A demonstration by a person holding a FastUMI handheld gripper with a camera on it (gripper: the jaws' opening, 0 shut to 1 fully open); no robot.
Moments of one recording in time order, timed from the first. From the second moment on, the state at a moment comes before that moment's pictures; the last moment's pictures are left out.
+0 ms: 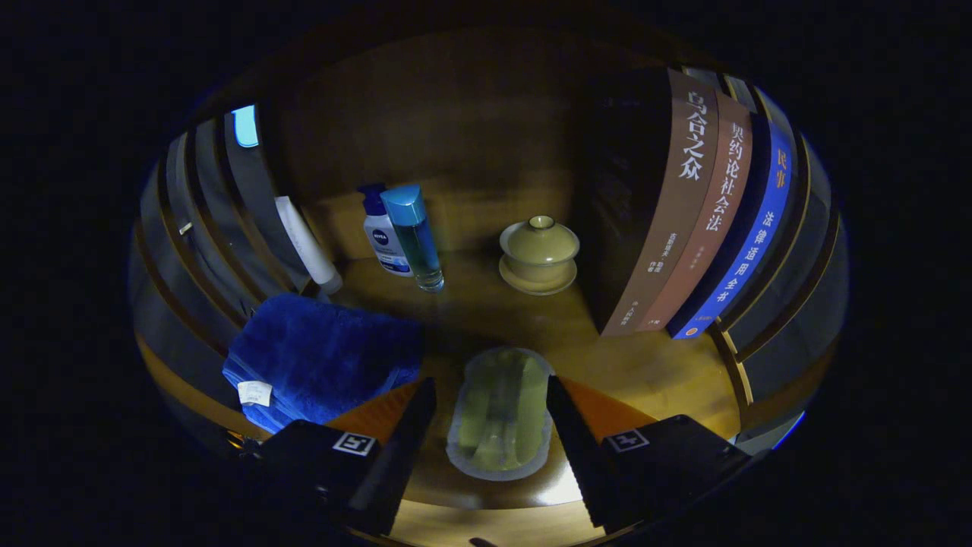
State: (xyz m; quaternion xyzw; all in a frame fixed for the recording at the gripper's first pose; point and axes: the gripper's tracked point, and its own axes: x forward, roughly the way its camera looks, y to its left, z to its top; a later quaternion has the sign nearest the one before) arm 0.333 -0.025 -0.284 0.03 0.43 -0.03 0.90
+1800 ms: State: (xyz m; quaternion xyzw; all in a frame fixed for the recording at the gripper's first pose) arm -0.047 0.002 -0.331 0.03 0.21 0.01 0.98
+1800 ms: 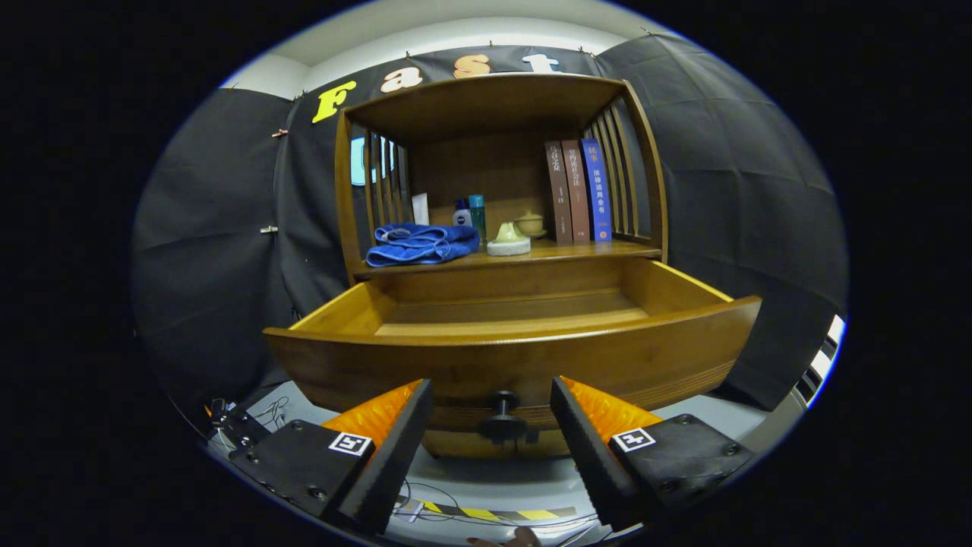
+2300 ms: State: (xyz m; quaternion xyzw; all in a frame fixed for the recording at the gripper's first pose) arm -0.018 -0.011 -0.343 0.03 0.21 -0.03 0.98
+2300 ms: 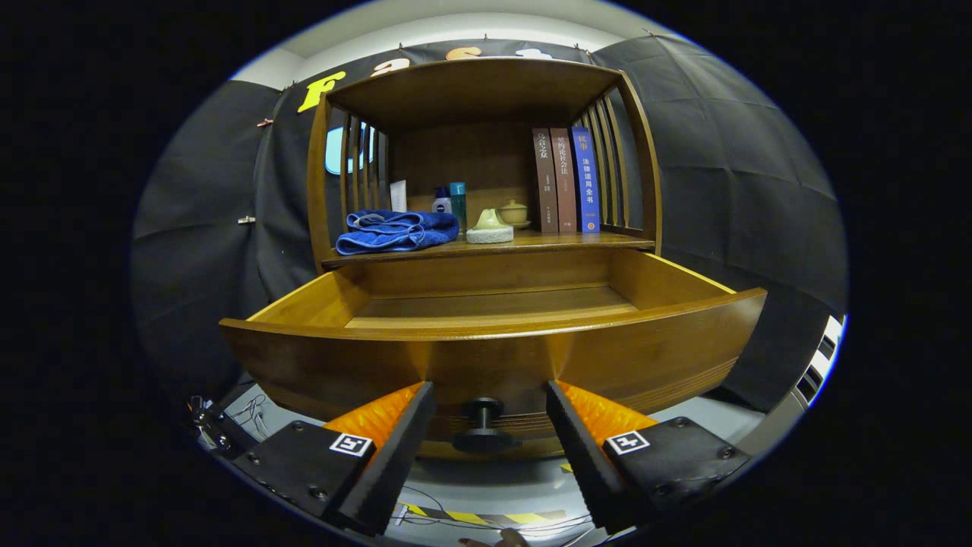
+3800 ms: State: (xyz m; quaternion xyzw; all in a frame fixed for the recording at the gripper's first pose) arm 0.176 -0.012 -0.371 0.03 0.19 -0.04 0.98
